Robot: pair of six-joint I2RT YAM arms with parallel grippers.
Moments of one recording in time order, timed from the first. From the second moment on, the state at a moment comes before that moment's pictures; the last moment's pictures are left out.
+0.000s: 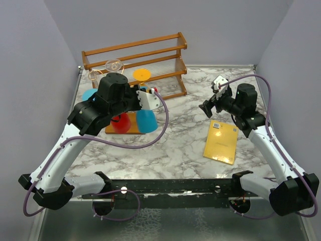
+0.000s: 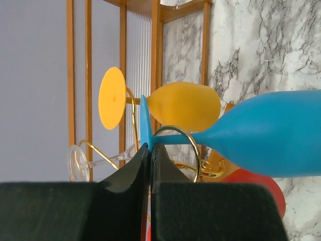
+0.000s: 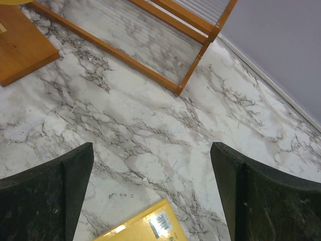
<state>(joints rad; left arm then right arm) -0.69 1.17 1.60 -0.93 -0.01 0.91 0.23 1.10 0.93 -0.16 -0.44 -0.41</state>
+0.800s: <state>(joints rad) -0.69 1.18 1.56 -0.89 0.01 0.88 0.23 1.10 0.93 -0.16 -0.44 -0.41</state>
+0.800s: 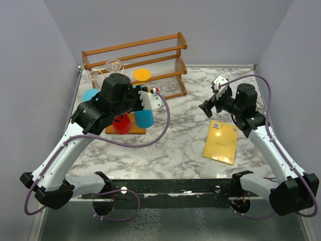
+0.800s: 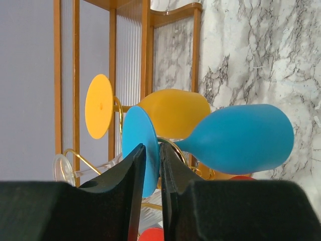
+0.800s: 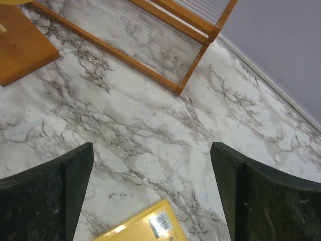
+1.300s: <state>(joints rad) -0.69 1.18 1.56 -0.89 0.08 0.85 0.23 1.10 0.93 -0.16 -0.44 -0.41</state>
